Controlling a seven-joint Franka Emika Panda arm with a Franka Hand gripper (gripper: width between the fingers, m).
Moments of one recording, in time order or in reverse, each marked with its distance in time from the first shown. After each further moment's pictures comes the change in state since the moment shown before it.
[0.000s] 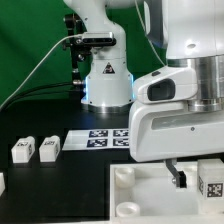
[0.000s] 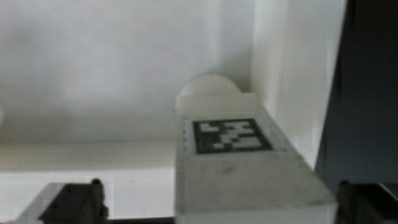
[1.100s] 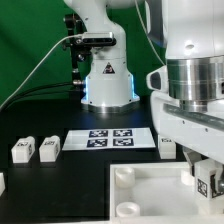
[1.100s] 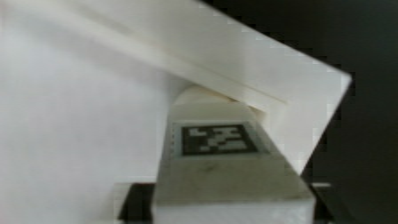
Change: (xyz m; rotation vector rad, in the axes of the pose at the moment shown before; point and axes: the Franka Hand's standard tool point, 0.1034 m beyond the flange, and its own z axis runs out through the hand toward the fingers) arm -0.002 0.002 0.000 -0.014 -0.029 1.346
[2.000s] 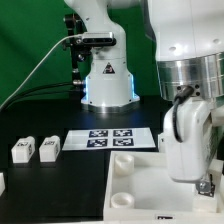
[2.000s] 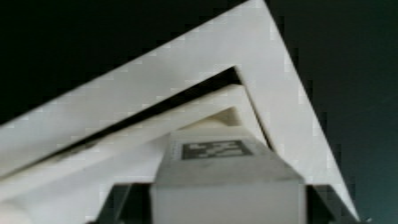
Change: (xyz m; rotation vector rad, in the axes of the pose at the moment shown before) arm 0.002 0.003 0.000 -0.001 -0.044 0.618
